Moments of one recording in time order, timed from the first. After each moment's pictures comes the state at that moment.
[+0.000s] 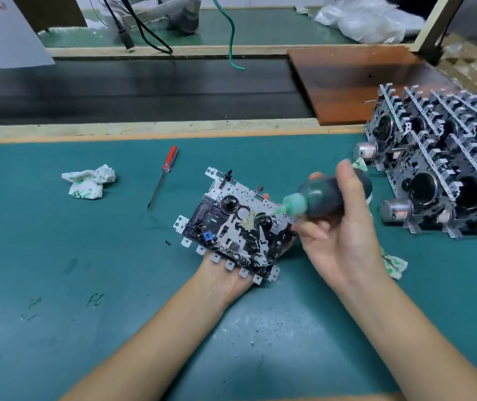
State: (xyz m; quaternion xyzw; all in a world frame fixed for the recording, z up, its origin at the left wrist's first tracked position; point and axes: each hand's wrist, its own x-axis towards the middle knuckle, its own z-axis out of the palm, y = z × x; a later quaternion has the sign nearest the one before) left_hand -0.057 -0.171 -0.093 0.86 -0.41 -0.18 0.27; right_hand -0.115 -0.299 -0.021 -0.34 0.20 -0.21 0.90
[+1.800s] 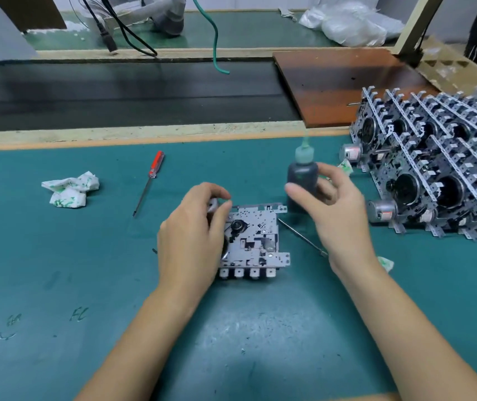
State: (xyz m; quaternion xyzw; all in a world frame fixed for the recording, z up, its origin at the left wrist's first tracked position) left_hand -0.045 -0.173 -0.053 0.87 -0.20 0.07 0.44; right_hand -0.105 -0.334 -0.045 -0.65 0.22 -0.27 0.67
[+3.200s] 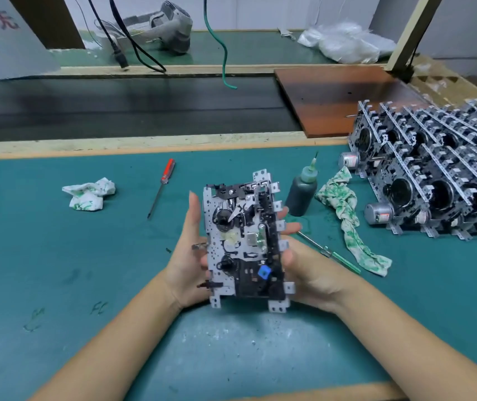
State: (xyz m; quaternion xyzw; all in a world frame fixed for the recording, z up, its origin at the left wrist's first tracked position) left_hand -0.039 -0.153 -0.058 0.26 -0.07 -0.61 0.75; right_hand -0.132 -0.292 -0.032 -0.53 -0.06 0.21 0.82
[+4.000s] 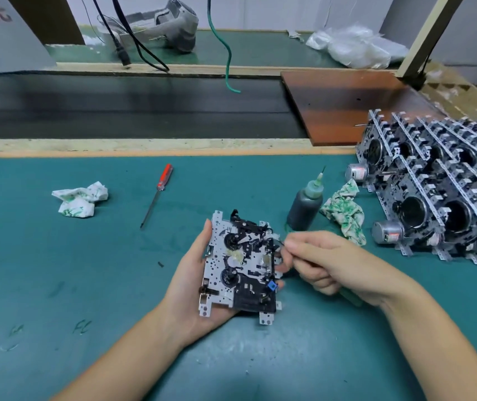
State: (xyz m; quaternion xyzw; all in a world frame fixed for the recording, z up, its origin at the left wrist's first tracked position) left_hand -0.047 -0.162 -0.078 0.28 0.02 -0.55 0.79; right_hand -0.124 -0.347 -0.034 -0.69 0.11 0.19 0.69
